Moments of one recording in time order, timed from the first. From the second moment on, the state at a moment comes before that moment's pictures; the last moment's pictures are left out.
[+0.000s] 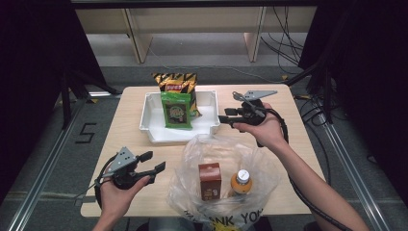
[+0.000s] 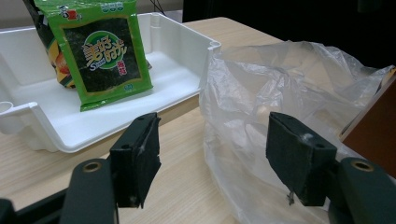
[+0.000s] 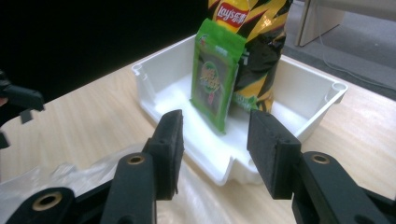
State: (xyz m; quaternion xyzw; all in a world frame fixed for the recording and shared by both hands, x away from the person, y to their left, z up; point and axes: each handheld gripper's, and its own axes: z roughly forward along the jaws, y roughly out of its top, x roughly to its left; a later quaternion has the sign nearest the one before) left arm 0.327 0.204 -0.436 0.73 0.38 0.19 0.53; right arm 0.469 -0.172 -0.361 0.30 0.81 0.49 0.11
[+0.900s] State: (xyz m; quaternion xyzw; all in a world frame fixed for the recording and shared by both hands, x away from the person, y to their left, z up) left arm 0.324 0.204 -0.438 0.73 0.38 0.20 0.53; right arm 0.384 -0.222 -0.378 0.32 0.78 0.53 0.07
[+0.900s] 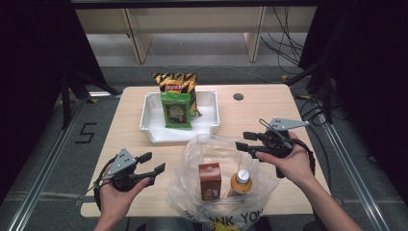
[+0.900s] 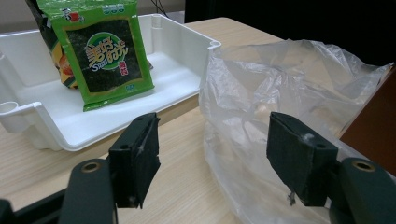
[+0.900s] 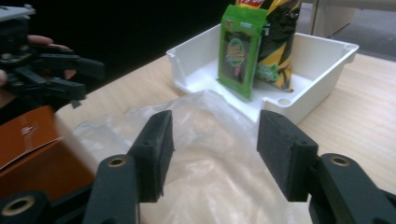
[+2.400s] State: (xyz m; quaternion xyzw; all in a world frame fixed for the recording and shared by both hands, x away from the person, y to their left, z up) left arm 0.328 0.215 -0.443 0.73 0.40 0.20 0.52; right arm 0.319 -0.218 -0.414 0.29 0.81 0.50 0.05
